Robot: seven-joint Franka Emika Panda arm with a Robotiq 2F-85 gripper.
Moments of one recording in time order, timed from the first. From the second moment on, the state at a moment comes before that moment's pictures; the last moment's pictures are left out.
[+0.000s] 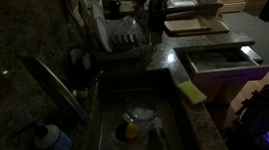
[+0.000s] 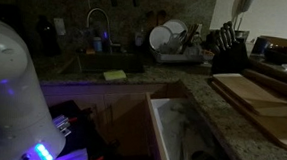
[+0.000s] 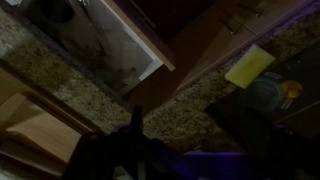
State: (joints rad) arm 0.02 -0.96 -0.11 -2.53 -0.07 1.84 -0.27
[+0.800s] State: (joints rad) arm 0.02 -0.96 -0.11 -2.55 -0.07 1.56 -0.25
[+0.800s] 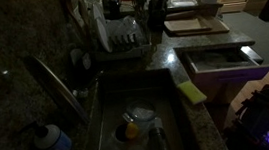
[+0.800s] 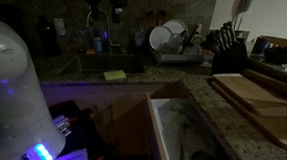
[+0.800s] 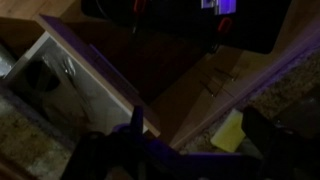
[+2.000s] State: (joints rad) arm -0.08 -0.88 -0.22 -2.74 -0.33 1.53 -0.04
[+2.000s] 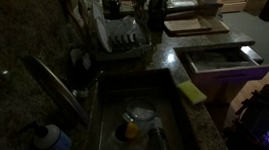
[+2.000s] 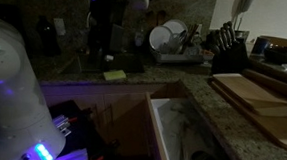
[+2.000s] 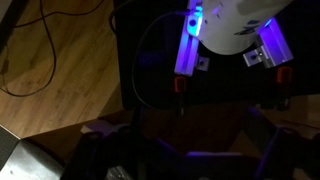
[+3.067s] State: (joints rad) arm -0.13 -0.38 -0.51 -2.79 -0.48 1.89 0.26
